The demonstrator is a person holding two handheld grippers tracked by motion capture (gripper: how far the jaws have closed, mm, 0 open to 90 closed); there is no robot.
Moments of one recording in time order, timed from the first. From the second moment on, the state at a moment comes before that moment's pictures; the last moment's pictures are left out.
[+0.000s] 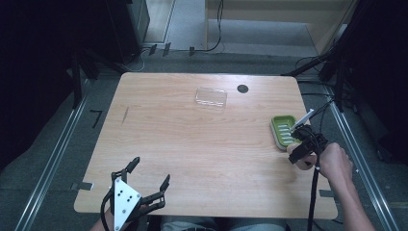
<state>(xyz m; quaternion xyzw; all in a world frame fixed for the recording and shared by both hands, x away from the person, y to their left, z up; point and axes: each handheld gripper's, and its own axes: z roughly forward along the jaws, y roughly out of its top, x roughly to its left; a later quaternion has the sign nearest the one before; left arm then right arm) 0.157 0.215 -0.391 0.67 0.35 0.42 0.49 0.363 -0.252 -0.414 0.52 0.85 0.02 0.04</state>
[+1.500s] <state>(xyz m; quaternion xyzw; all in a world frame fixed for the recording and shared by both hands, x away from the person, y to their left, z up) 0.158 0.215 -0.392 0.67 0.35 0.42 0.50 0.417 -0.252 -0.404 0.56 0.83 0.03 0.03</state>
